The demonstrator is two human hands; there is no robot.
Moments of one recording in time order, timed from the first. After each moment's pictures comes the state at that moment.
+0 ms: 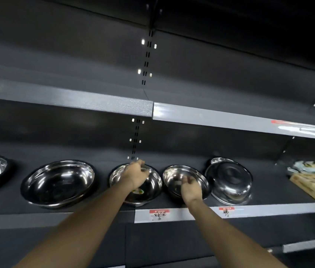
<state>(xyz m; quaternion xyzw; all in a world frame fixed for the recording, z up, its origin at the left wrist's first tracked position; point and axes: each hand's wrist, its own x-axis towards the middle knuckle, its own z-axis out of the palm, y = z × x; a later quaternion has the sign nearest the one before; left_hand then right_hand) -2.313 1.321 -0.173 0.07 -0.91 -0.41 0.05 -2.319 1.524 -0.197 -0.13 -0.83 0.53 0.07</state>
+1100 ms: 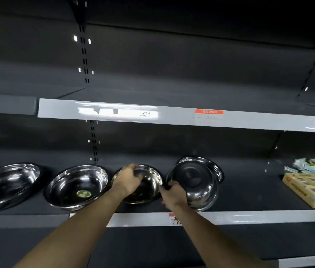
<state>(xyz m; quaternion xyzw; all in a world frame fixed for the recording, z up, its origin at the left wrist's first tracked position) -2.361 1.515 -0.174 0.13 -0.91 -0.38 0.09 -2.384 1.691 -0.217 -0.02 -0.87 0.49 -0.05</state>
